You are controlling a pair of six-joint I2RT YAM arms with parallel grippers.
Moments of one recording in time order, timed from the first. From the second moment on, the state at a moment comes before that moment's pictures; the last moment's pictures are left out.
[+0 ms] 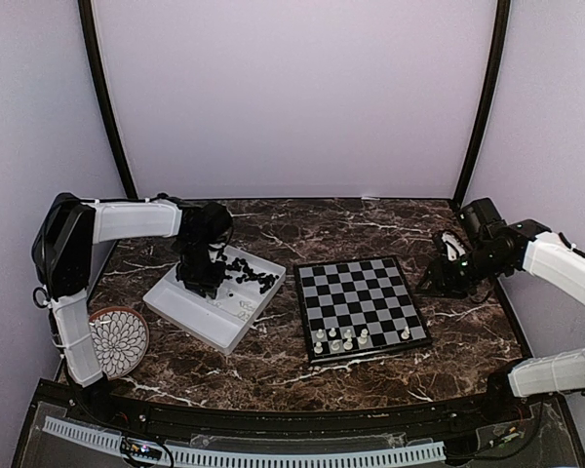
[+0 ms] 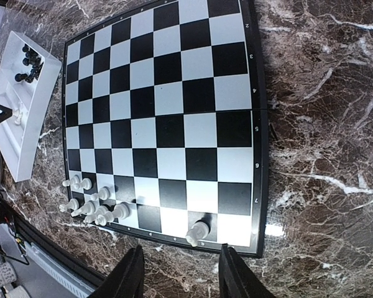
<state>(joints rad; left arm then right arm) -0.54 1.91 1.39 -0.97 -0.03 -0.41 0.33 1.13 0.88 -0.85 -0.32 0.36</state>
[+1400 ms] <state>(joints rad) -0.95 2.32 2.24 -1.08 0.14 -0.34 0.33 1.05 0.88 -0.91 -0.25 0.34</state>
